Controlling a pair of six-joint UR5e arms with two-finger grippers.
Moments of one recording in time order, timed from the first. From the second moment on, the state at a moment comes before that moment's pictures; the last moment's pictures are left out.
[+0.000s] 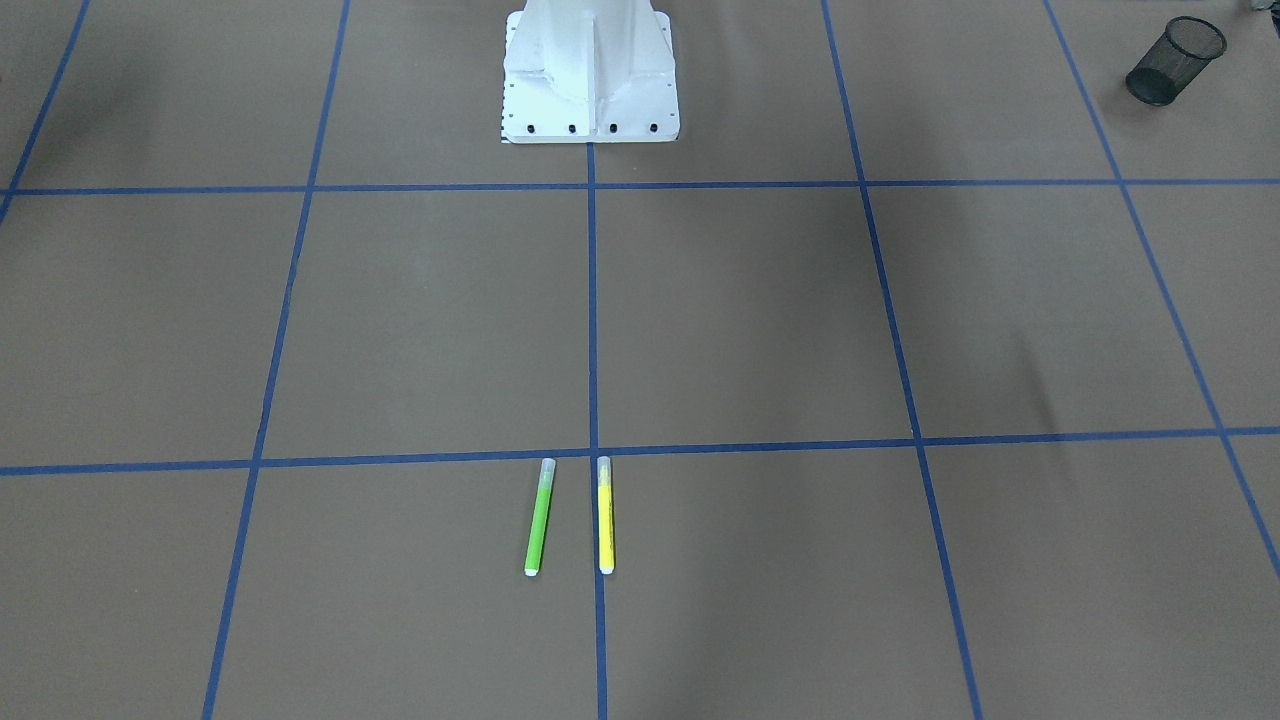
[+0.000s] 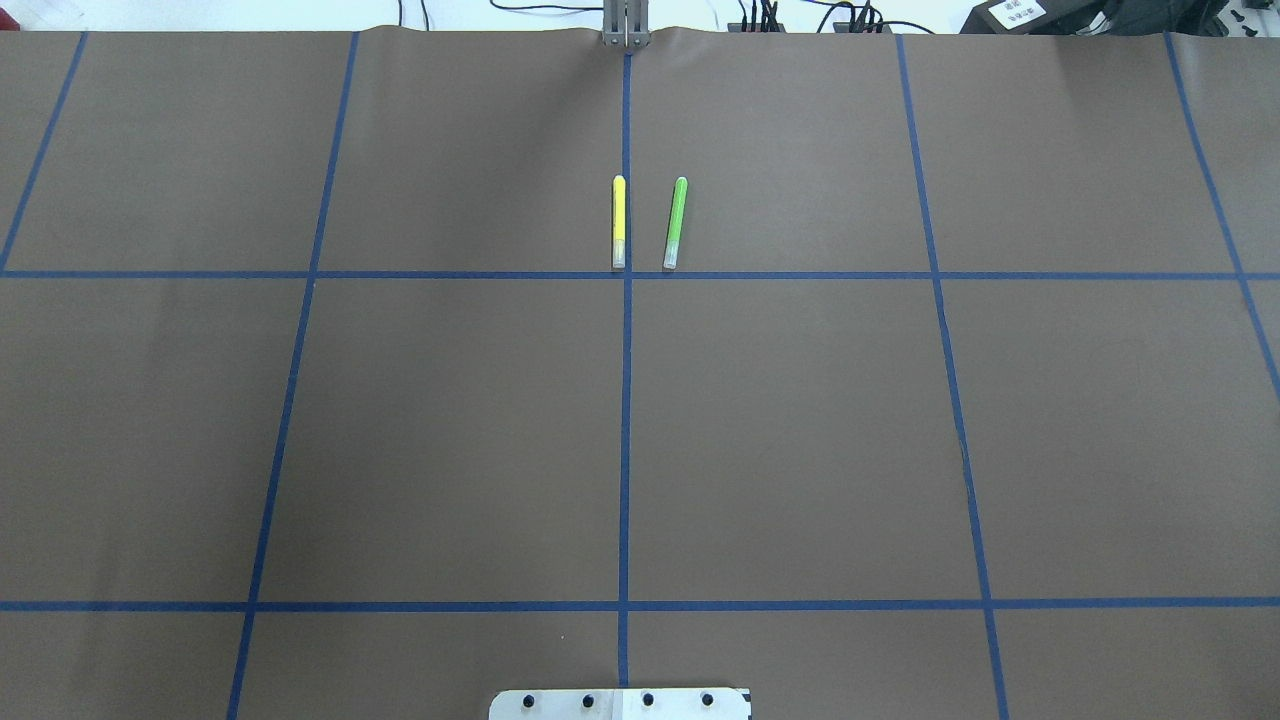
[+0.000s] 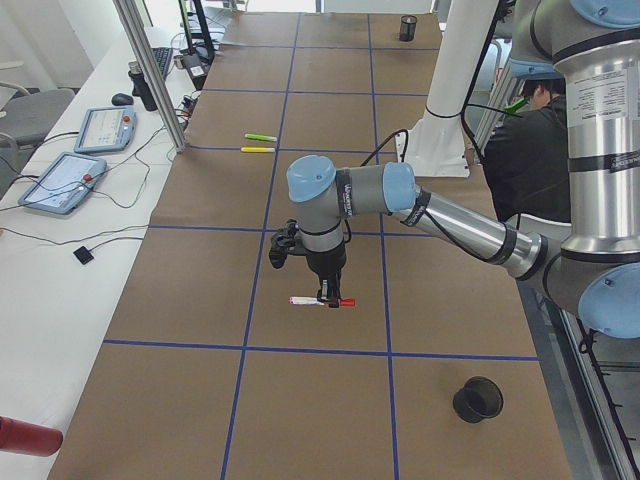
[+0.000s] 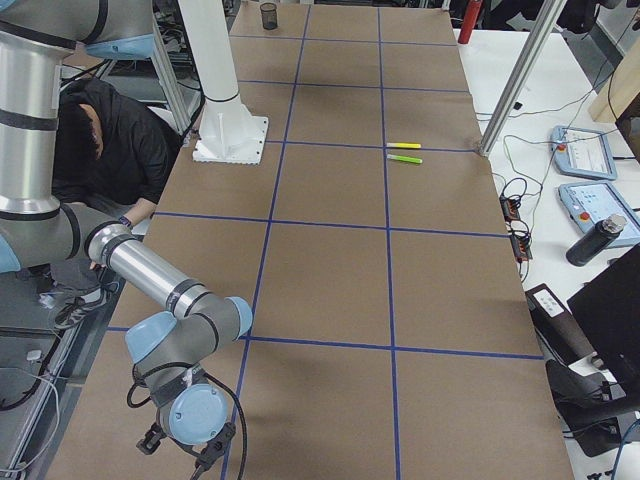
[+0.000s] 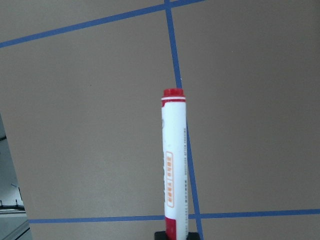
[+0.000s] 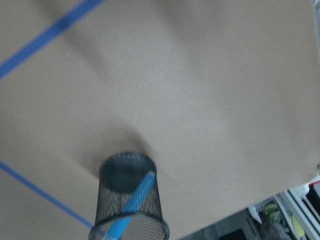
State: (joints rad) left arm -1.53 -1.41 -2.11 -1.05 -2.16 0.18; right arm 2.00 -1.87 1.52 -2.05 2.03 -0.28
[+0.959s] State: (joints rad) left arm -1.69 -1.22 -1.99 -1.03 -2.16 0.18; right arm 1.76 -1.66 1.52 -1.77 2.30 0.07
